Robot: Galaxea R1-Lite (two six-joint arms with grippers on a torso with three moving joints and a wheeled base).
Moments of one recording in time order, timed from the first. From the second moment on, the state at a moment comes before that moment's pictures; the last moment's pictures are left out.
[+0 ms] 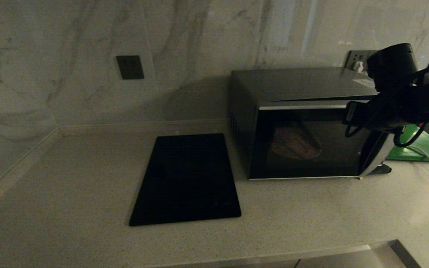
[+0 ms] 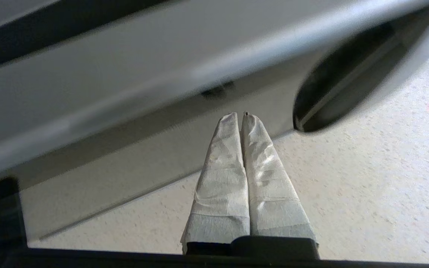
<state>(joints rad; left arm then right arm) 0.00 0.00 0.00 -0.01 0.03 -0.07 0.18 1.84 -1.61 0.38 -0.48 0.41</state>
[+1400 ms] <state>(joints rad) 0.00 0.00 0.00 -0.01 0.03 -0.07 0.08 1.76 -1.51 0.22 -0.36 0.45</state>
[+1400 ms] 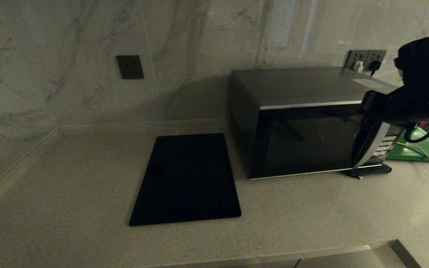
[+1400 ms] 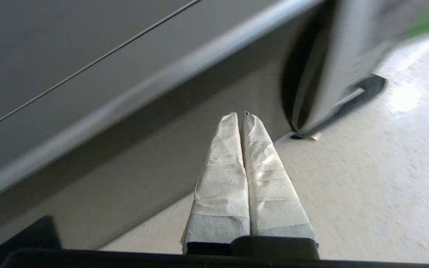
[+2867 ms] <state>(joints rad) 0.00 0.00 0.00 -0.01 0.03 -0.07 -0.66 1.93 -1.23 -0.01 0.74 0.66</state>
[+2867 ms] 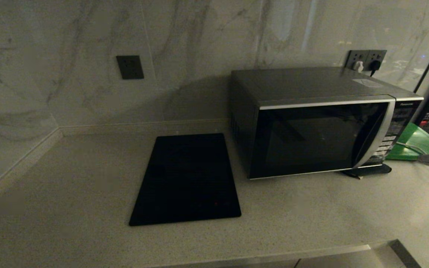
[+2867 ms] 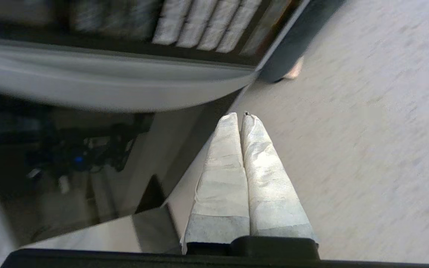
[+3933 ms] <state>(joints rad) 0.00 0.00 0.00 -0.01 0.03 -0.07 -0.57 2.18 -1.42 -0.04 0.66 0.65</state>
